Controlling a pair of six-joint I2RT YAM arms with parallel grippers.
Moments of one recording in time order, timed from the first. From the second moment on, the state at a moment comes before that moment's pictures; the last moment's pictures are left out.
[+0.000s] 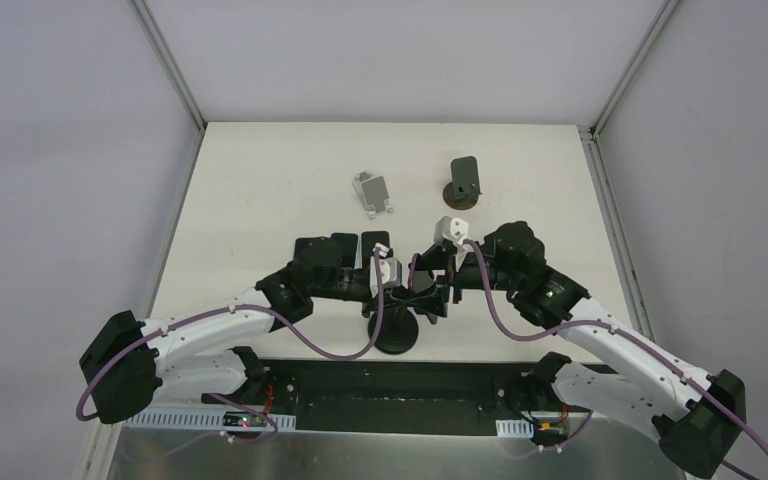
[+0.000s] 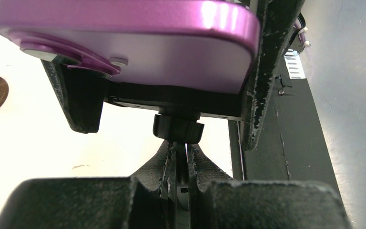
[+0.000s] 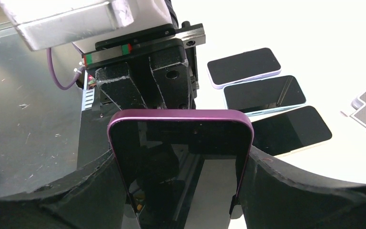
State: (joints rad) left arm -0.93 1.09 0.59 0.27 0.63 0.15; right arm 0.77 0.90 0.70 -0.07 -0.66 -0.05
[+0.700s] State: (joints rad) left arm -0.92 1.15 0.65 0.23 0.64 0.15; right arm 0.60 1.11 0.83 -0.15 -0.97 -0.09
